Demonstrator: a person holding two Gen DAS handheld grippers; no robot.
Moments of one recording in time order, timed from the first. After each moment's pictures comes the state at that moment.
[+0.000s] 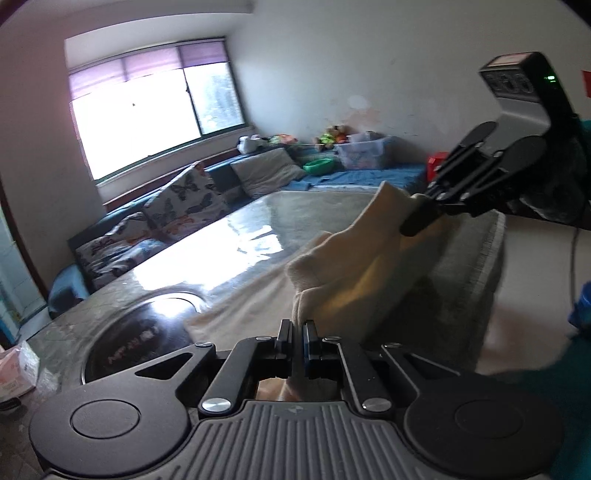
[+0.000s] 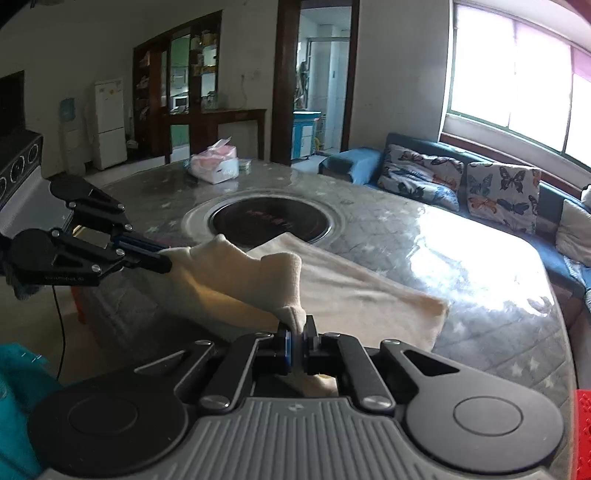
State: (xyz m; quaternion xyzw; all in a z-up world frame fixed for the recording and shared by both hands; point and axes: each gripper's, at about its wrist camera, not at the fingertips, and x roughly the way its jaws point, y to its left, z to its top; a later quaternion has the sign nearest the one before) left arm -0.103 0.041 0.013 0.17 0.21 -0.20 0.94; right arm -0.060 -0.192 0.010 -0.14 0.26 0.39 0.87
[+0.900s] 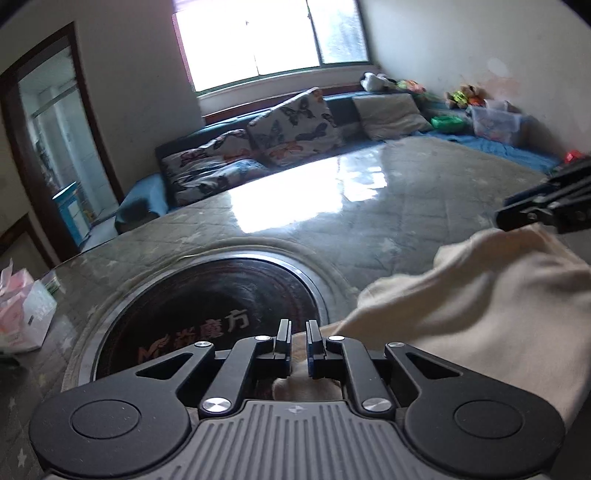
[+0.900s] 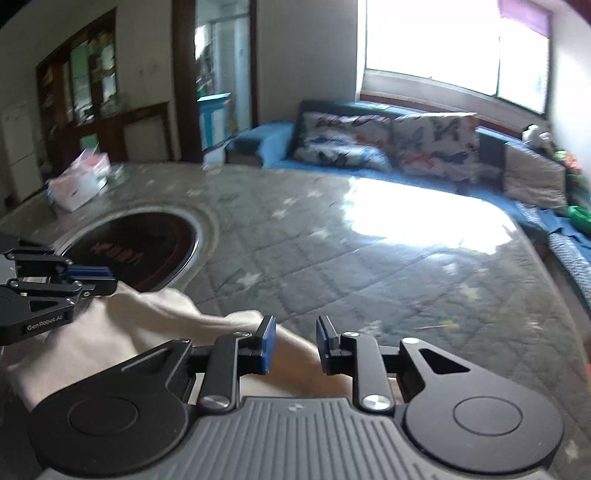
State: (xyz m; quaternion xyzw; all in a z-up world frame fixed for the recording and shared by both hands) left arm 0.072 0.084 -0.027 0.10 0.30 -0.02 0.95; right arm 0.123 -0.139 -0.048 -0.09 0.31 0.27 0.91
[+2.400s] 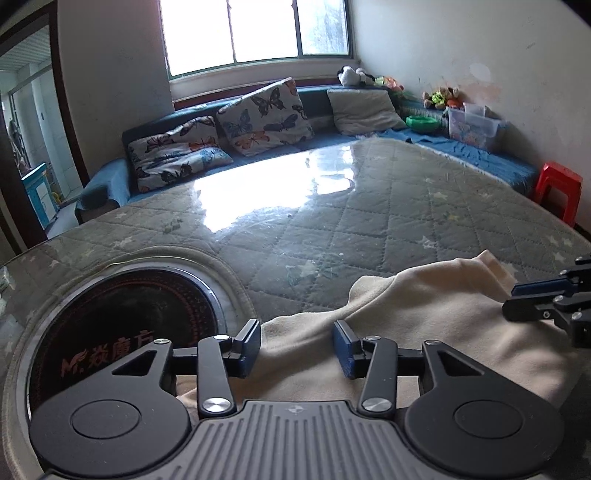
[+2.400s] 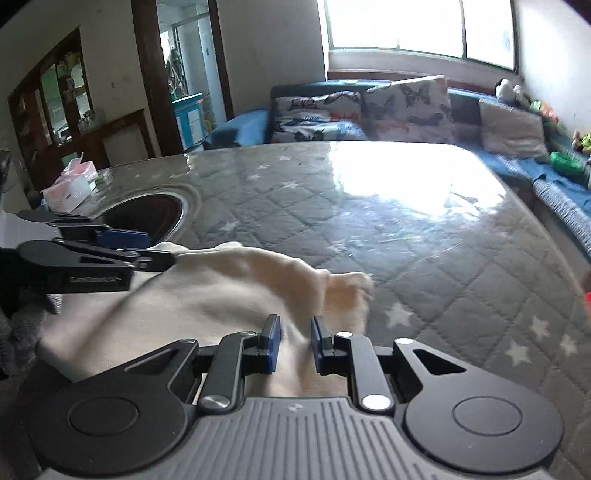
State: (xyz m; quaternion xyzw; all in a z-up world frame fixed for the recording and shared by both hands) left arm 0.097 0.030 -0.022 0.07 0.32 -0.07 0.94; right arm 0.090 -0.190 -0.065 -0.03 0.35 0.23 0.91
